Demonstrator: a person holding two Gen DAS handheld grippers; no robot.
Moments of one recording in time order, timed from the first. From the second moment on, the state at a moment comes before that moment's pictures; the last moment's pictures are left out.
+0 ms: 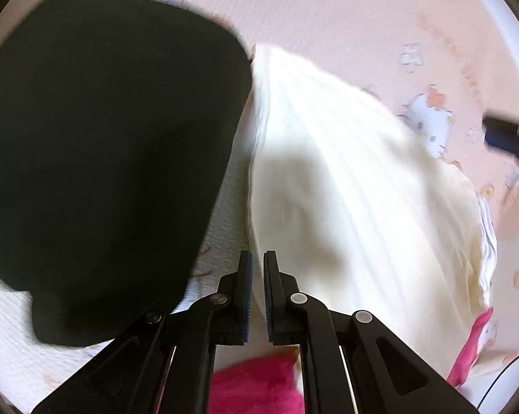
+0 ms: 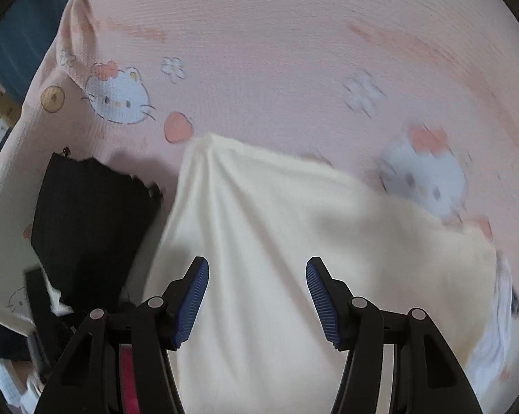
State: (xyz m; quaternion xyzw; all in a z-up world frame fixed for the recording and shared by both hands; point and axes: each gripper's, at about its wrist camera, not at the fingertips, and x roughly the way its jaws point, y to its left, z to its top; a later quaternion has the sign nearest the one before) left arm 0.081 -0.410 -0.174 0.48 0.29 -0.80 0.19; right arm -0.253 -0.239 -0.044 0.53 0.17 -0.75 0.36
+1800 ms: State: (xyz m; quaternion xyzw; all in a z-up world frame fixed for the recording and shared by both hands) left arm 0.070 -0.426 -0.206 0.47 0.37 -0.80 0.09; right arm -0.070 -0.276 -0.196 0.75 -0.08 -0.63 0.19
